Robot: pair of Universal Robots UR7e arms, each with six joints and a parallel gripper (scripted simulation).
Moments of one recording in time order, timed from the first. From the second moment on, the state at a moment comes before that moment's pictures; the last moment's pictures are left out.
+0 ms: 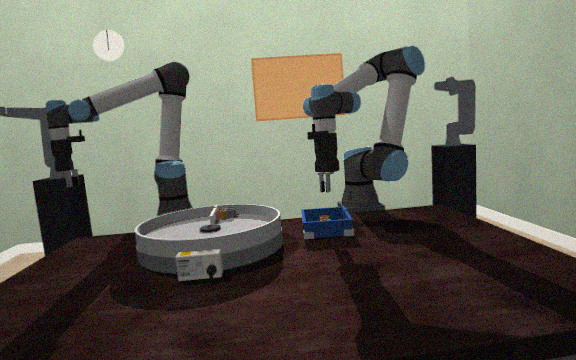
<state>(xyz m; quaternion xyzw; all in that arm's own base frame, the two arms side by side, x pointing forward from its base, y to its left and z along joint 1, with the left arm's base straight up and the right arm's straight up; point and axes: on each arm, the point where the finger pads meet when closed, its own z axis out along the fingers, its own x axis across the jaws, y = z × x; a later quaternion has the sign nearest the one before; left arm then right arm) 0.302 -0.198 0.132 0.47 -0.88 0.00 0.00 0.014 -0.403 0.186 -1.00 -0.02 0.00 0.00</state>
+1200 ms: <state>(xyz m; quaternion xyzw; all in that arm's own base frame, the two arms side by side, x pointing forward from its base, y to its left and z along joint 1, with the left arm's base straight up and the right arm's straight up) 0.296 -0.329 0.133 0.36 -0.93 0.00 0.00 0.014 -0.403 0.186 -1.00 -0.02 0.00 0.00</state>
